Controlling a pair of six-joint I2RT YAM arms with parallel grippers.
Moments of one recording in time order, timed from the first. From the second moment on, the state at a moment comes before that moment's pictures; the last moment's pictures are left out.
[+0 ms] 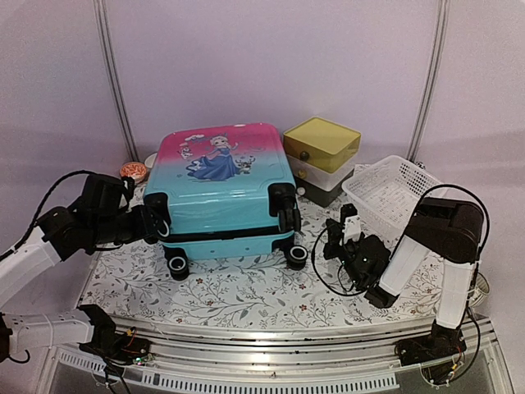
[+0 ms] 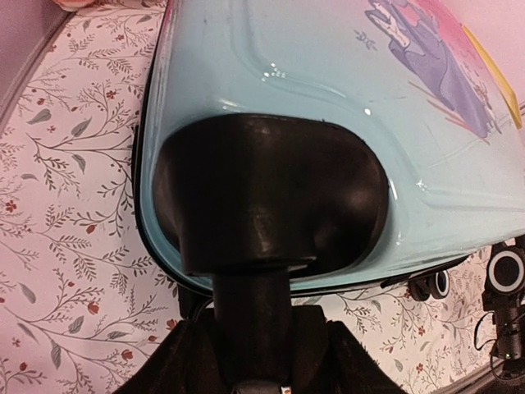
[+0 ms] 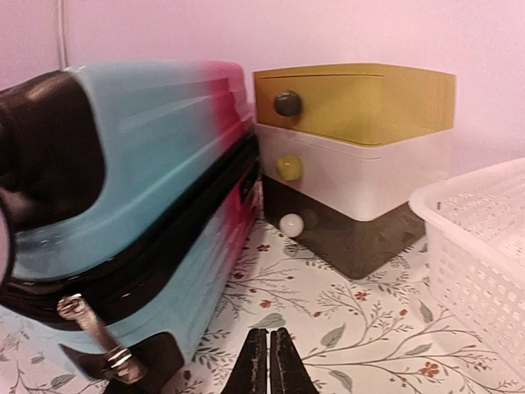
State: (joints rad) left arm -0.54 0.85 0.81 -0.65 -0.21 -0.68; right arm 0.86 1.97 0.44 1.57 0.52 0.06
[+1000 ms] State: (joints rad) left arm -0.52 0.84 0.80 -0.65 -0.18 -0.66; right arm 0.85 1.45 0.34 1.21 0.36 0.05
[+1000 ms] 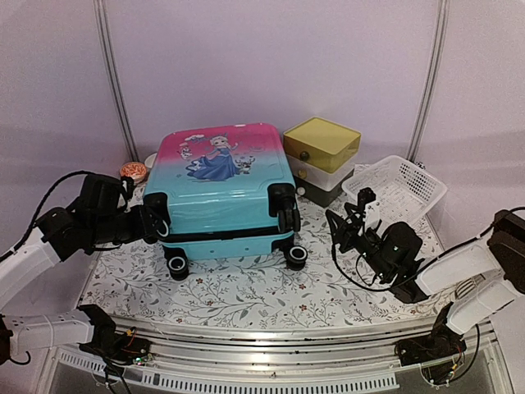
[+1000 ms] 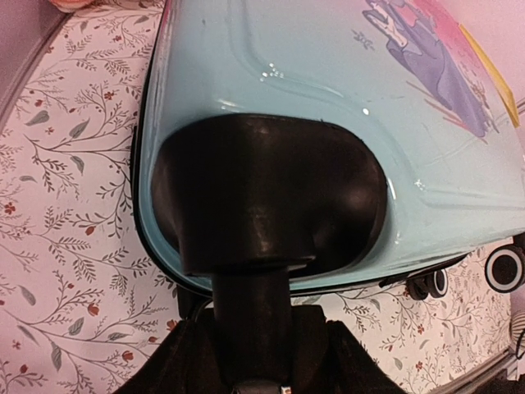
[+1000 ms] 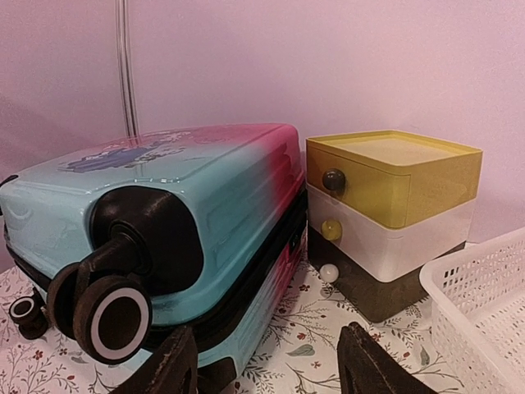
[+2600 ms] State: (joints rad) left arm -0.01 1.03 1.06 -0.60 0.21 -0.34; right arm 0.80 1.59 1.25 -0.06 -0.03 0.42
